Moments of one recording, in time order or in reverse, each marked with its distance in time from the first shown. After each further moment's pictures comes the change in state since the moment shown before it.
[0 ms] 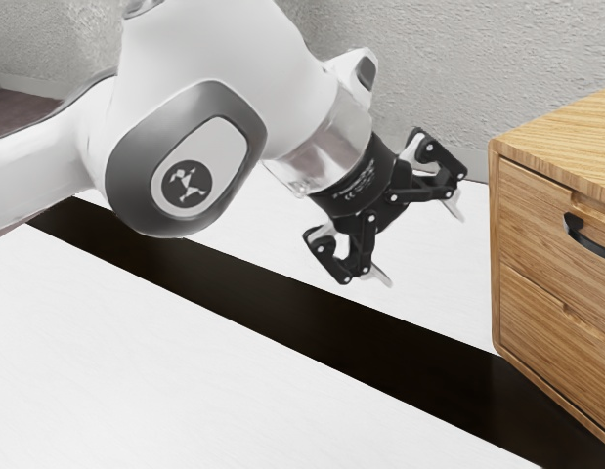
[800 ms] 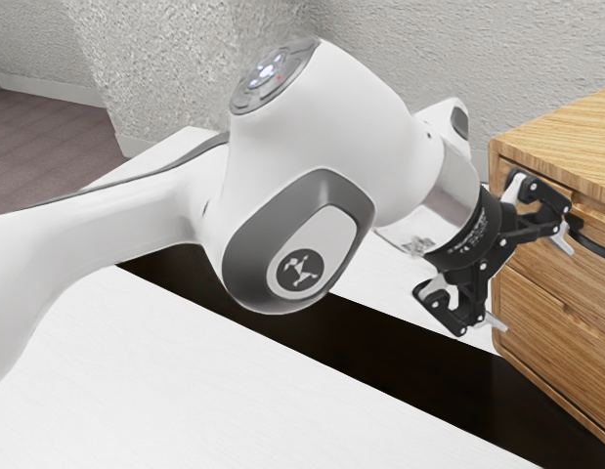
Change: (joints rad) arm -0.115 0.134 -0.004 -0.011 -0.004 0.271 -0.179
